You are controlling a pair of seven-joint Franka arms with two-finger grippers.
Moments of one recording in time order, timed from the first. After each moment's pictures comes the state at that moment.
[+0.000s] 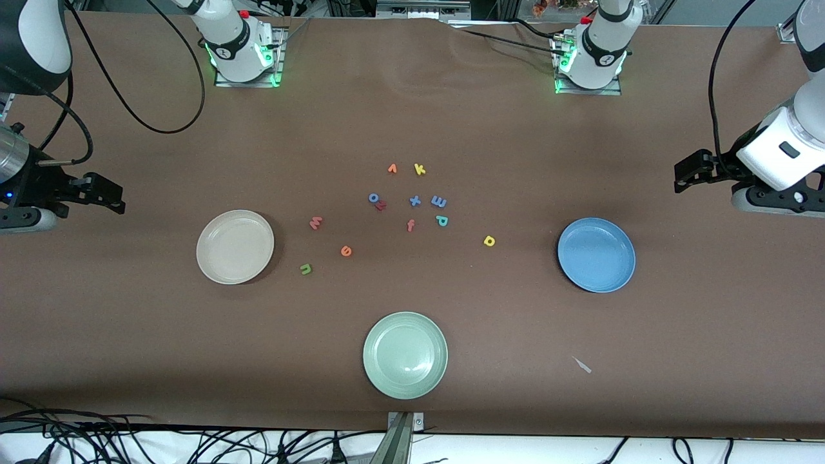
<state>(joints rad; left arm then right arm) -0.03 0.13 -0.04 -1.49 0.02 1.58 0.01 0.06 0.18 -0.07 -1.52 -0.01 1.74 -0.10</state>
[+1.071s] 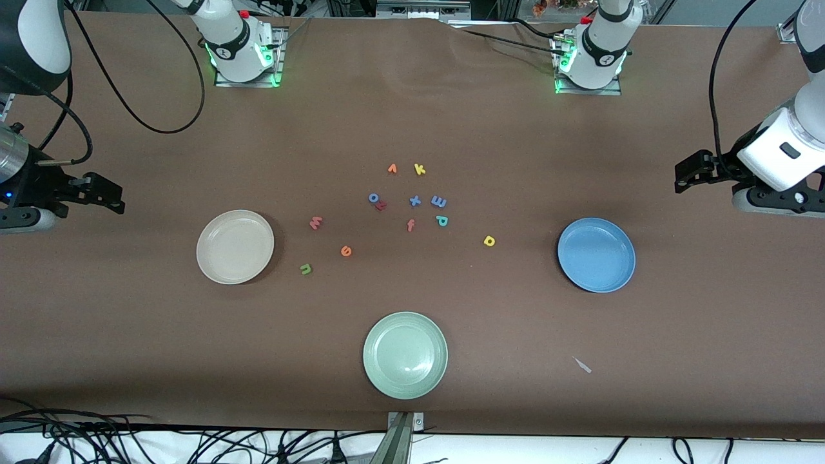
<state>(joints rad) -0.03 0.13 -0.04 -1.49 0.02 1.58 0.01 0.06 0.18 -0.07 -1.52 -0.01 1.74 -0.10</state>
